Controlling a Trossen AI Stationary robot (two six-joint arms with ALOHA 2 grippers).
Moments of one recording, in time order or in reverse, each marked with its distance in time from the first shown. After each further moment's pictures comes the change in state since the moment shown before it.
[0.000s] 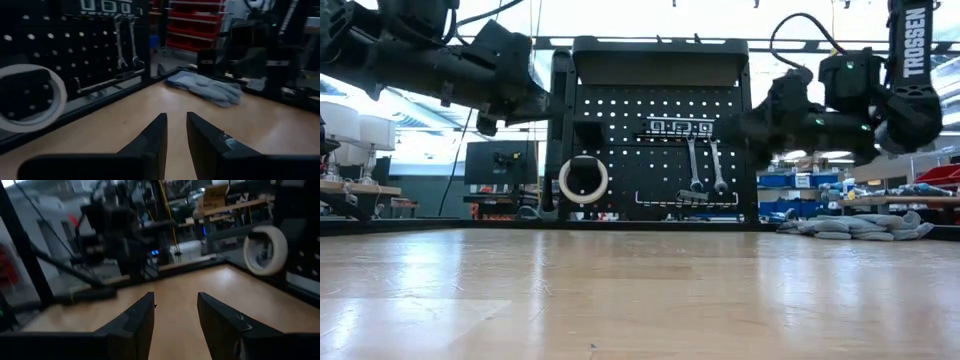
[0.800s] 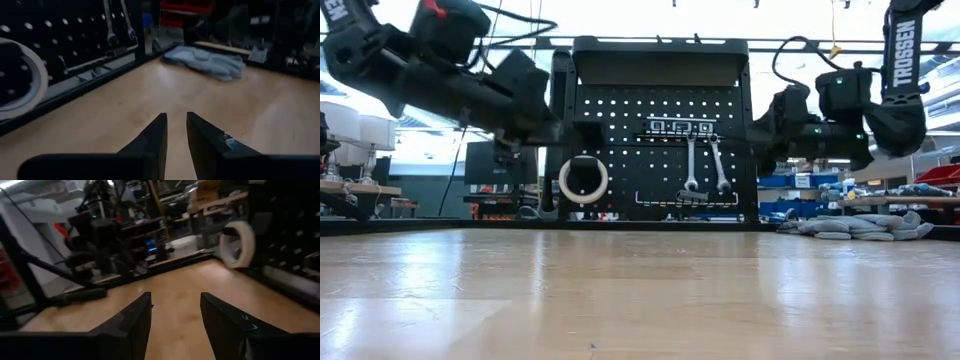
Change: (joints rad) left arm 0.091 0.138 0.027 -0.008 0.144 -0.011; right arm -0.239 0.002 0.005 -0.030 -0.232 0.042
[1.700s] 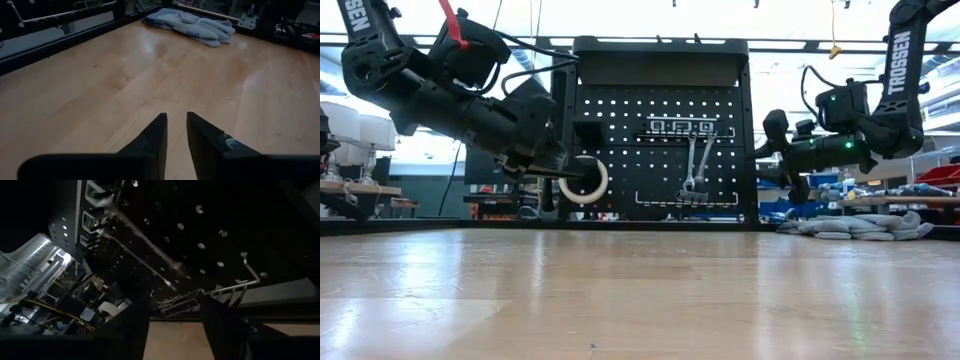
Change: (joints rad) left arm 0.060 0.141 0.020 -0.019 0.181 -0.098; right arm -0.304 0.000 0.059 -0.153 0.347 0.633
